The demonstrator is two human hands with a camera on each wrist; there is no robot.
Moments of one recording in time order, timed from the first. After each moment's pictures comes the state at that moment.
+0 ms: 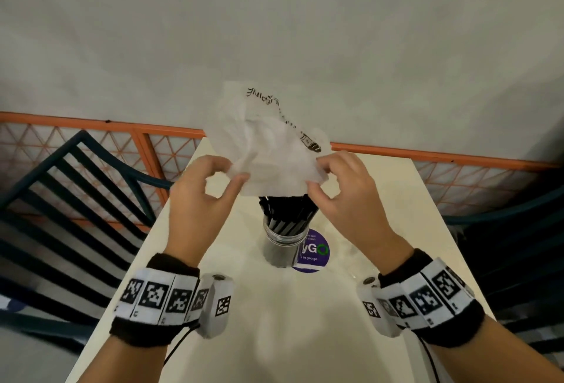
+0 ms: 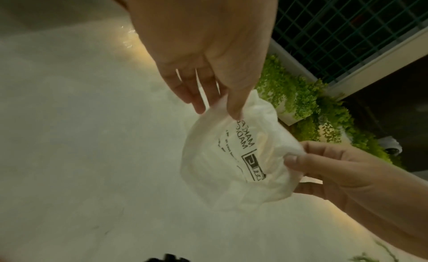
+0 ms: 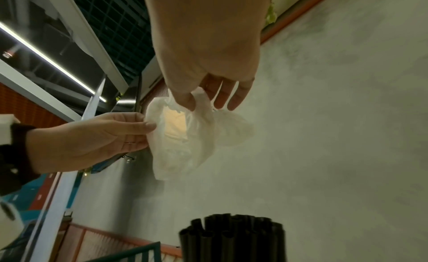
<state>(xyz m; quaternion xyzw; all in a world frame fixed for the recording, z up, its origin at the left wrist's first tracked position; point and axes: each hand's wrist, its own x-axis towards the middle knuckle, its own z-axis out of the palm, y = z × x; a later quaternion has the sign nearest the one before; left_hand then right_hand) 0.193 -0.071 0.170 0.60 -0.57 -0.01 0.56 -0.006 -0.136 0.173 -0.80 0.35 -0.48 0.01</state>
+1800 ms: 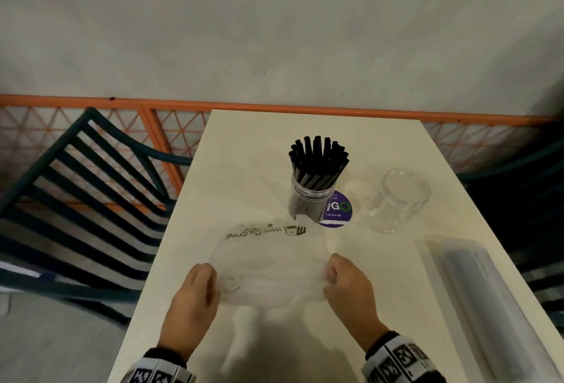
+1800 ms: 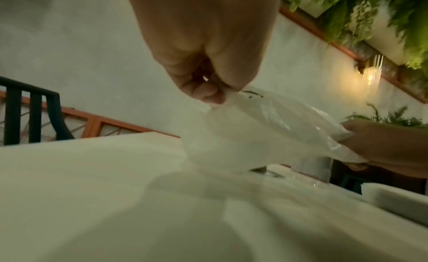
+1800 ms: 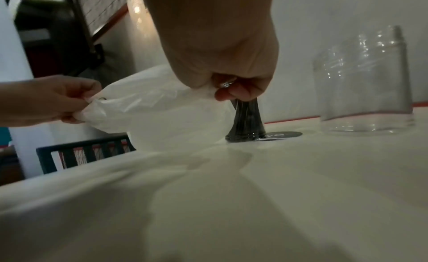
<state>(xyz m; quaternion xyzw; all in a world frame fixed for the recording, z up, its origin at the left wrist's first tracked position) 0.275 0.071 -0.004 0.71 -0.61 -0.20 0.30 0.017 0.005 -0.003 -0.72 0.63 -0.21 0.23</state>
